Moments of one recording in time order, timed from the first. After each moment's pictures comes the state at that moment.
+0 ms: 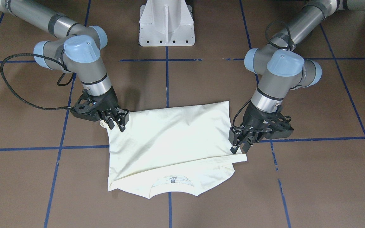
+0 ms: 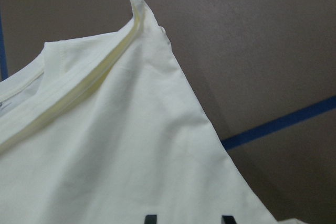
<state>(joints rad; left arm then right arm) -0.81 -2.13 -1.45 -2.27 -1.78 -1.39 0.63 -1.10 1.65 -1.19 1.72 1.59</state>
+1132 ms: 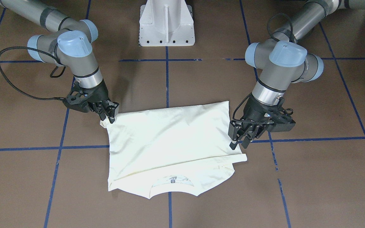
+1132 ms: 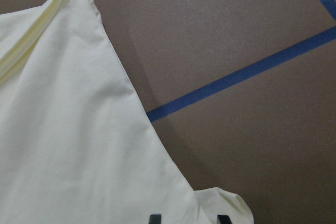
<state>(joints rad) -0.81 -2.11 -1.49 -2.27 -1.77 -1.40 0.60 -1.19 1.69 -1.19 1.69 1.60</state>
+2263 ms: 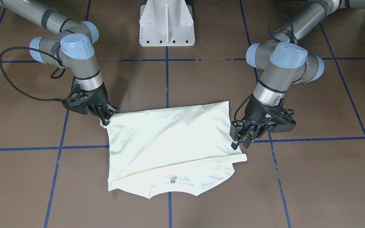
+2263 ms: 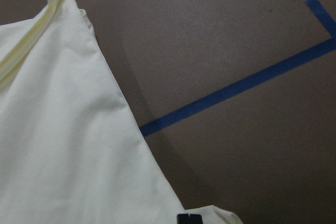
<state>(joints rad) -0.81 -2.10 -1.49 -2.27 -1.77 -1.40 0.59 -1.18 1.67 -1.19 1.65 1.61</state>
